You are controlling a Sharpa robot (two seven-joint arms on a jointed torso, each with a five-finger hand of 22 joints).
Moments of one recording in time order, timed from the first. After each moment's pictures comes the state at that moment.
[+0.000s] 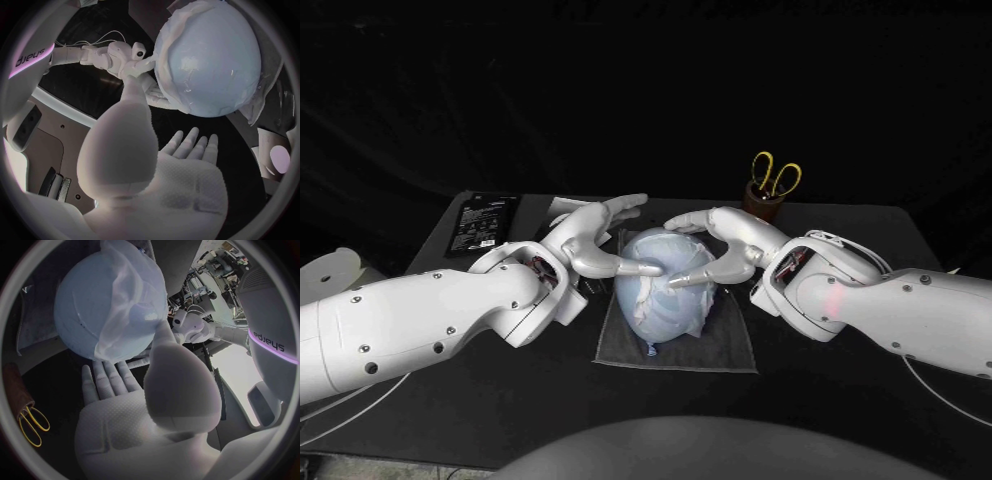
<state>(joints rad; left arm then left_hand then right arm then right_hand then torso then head) 1.09 -0.90 -0.08 1.76 -0.84 -0.51 0.11 1.43 -0.32 -0.20 0.30 0.06 0.23 0.14 0.09 0.09 0.38 0.30 0.05 0.05 0.16 0.29 0.02 0.06 0.07 0.20 0.30 0.03 0.03 1.17 -0.85 -0.17 1.72 -1.25 -0.48 0.00 1.36 -0.20 -0.17 0.30 0.14 0.62 0.18 0.12 0.21 0.70 0.25 0.06 0.05 0.63 0.24 0.09 0.13 0.12 0.31 0.29 0.06 0.13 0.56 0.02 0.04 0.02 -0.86</state>
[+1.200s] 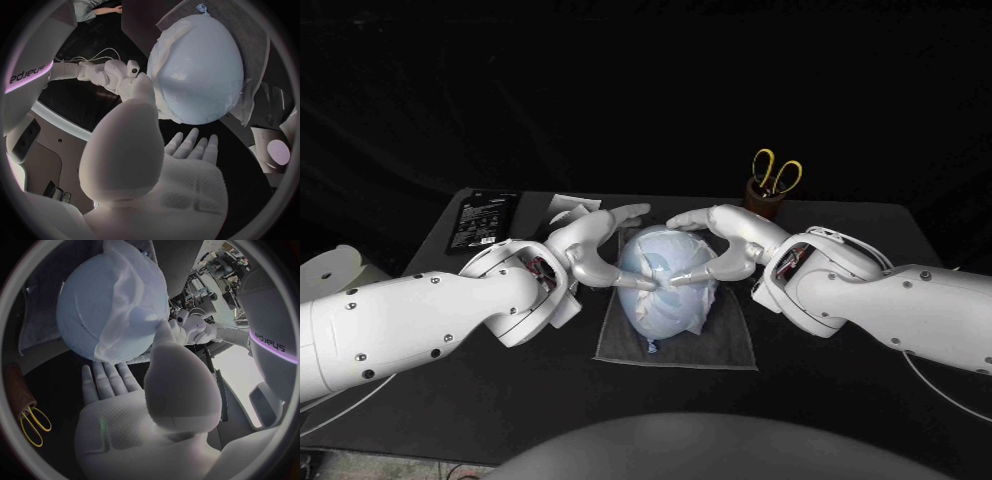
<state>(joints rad) 1.09 -0.91 -0.08 1.77 -0.99 -0.43 0.01 1.54 -0.31 -0.09 0.30 0.07 0.19 0.14 0.08 0.08 0.35 0.29 0.07 0.06 0.12 0.28 0.03 0.05 0.07 0.19 0.29 0.03 0.03 1.17 -0.85 -0.17 1.72 -1.25 -0.47 -0.02 1.36 -0.20 -0.17 0.30 0.14 0.62 0.18 0.12 0.21 0.70 0.25 0.05 0.05 0.61 0.24 0.08 0.13 0.11 0.31 0.29 0.06 0.13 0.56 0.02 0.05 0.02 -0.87</state>
